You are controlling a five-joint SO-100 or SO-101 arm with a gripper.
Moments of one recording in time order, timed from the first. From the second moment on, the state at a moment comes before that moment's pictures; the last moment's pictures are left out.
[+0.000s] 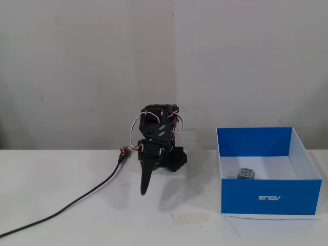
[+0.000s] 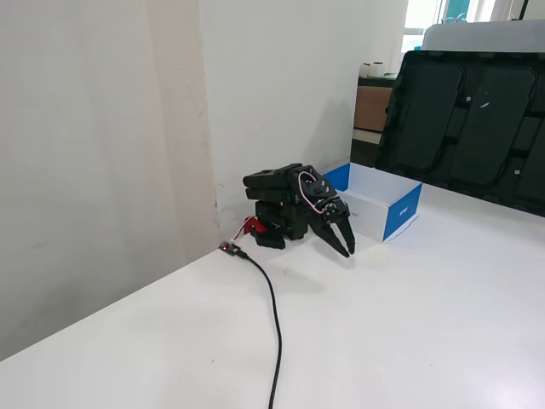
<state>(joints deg) -0.3 189.7 172.2 62.4 -4.4</state>
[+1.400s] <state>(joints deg) 3.2 189.7 174.3 62.1 4.8</state>
